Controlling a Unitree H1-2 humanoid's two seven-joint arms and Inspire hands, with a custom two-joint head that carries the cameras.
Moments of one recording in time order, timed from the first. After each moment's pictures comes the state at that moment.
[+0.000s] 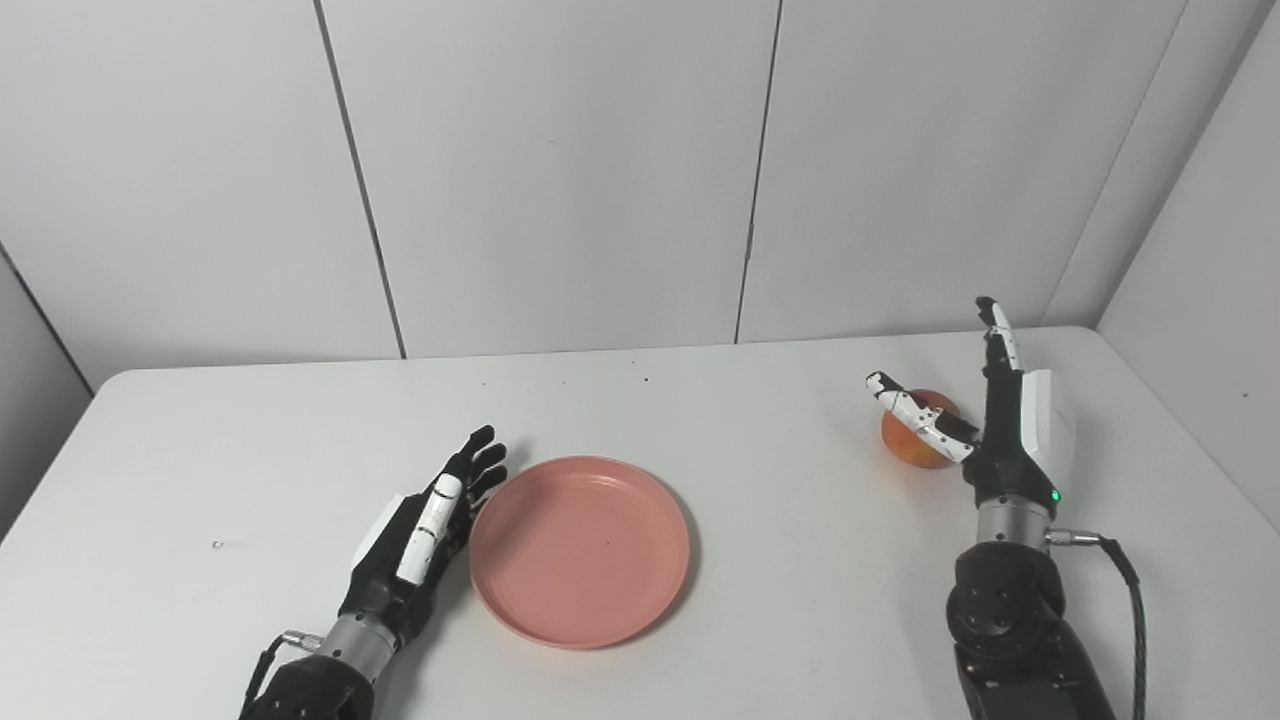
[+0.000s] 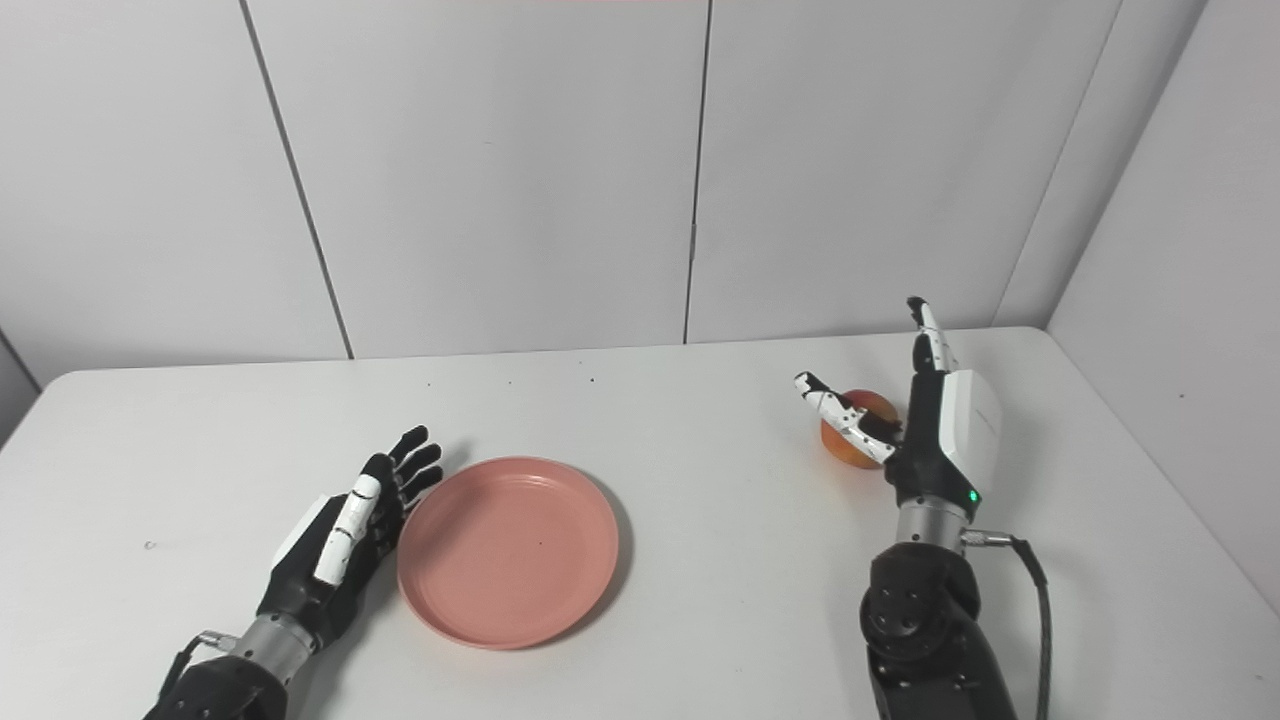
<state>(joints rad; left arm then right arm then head) -0.26 0.15 -0.08 0.09 -0.11 0.14 -0.25 -0.38 -0.17 -0.10 0.19 -0.54 0.12 -0.40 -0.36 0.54</state>
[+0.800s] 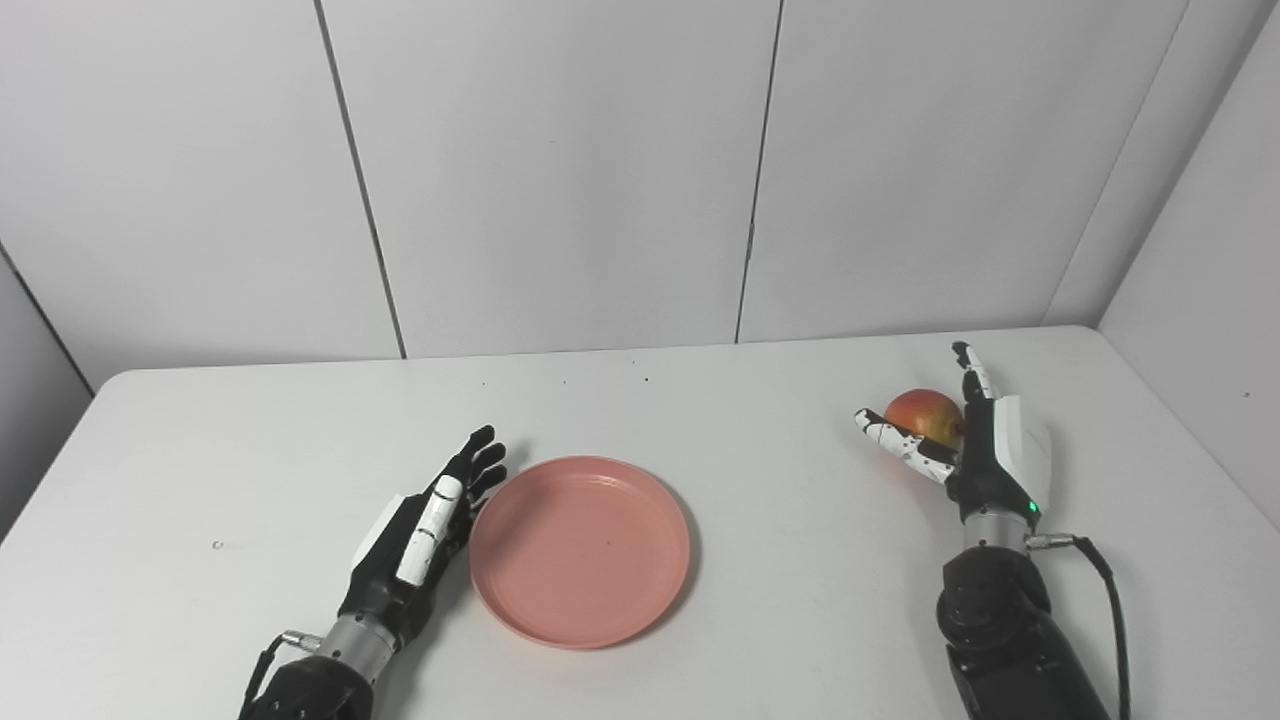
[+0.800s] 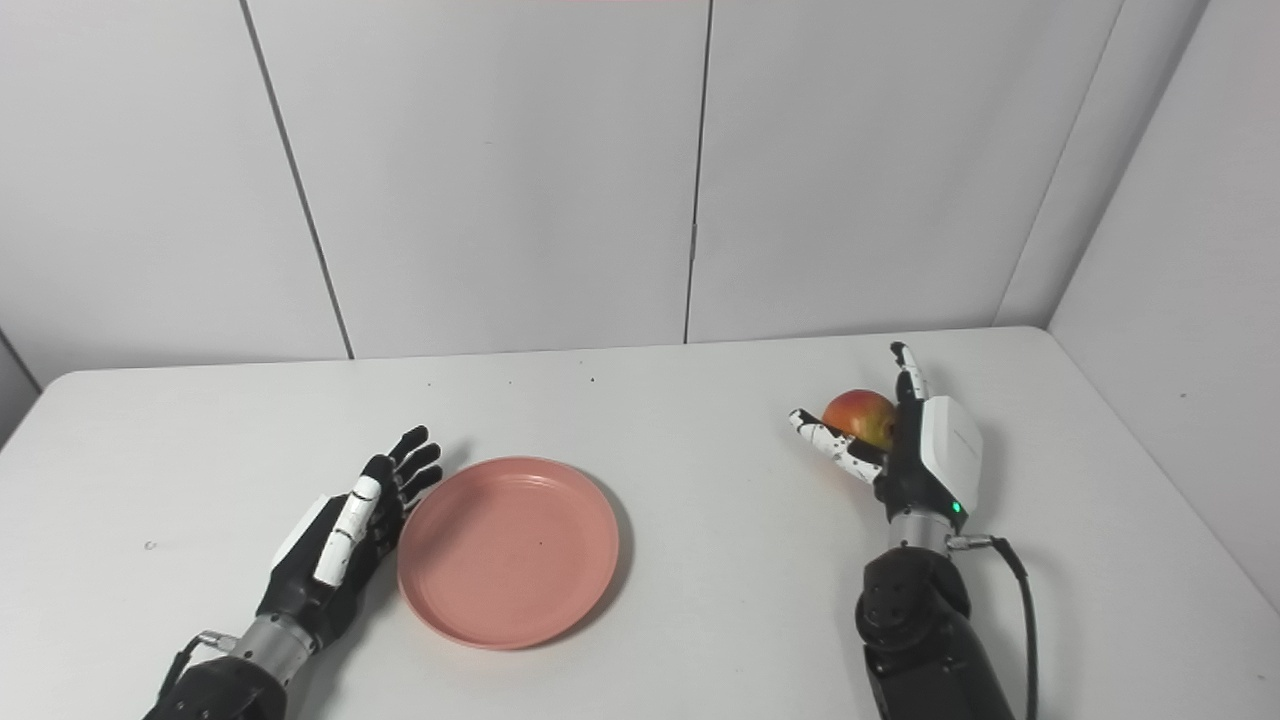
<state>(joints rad) -0.26 0.16 -0.08 0.10 -0.11 0.12 -0.26 -0.43 -0.20 -0.06 0.37 -0.53 0.14 -0.40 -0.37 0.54</state>
